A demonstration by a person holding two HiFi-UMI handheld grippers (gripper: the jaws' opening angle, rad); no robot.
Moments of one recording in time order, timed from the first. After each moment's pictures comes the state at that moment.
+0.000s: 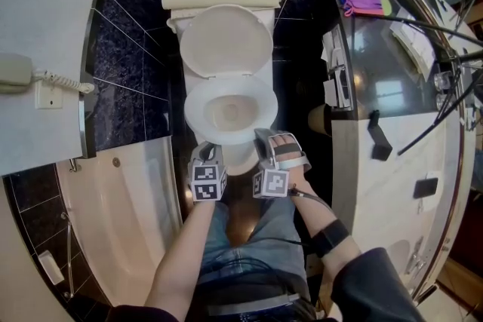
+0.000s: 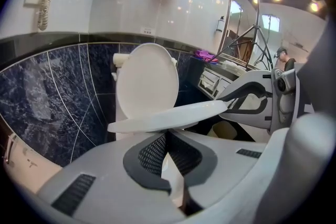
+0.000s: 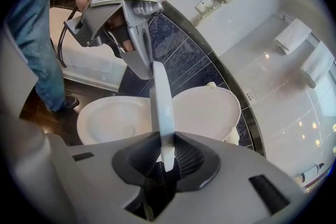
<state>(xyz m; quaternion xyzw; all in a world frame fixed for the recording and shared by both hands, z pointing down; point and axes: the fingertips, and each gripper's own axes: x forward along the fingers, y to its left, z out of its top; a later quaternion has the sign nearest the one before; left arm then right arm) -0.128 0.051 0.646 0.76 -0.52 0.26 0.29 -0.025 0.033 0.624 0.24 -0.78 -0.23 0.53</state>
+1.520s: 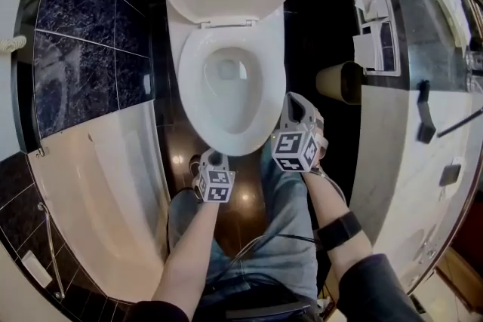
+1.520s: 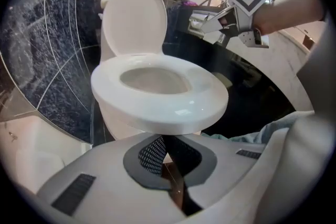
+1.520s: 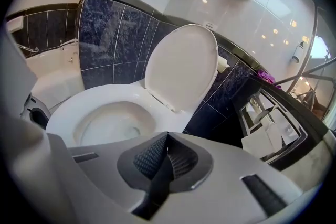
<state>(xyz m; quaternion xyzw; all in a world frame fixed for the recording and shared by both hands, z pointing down) -0.111 0.225 0.905 0.75 -0.43 0.36 0.35 0.051 0.028 0.764 0.48 -0.74 0.04 0.46</state>
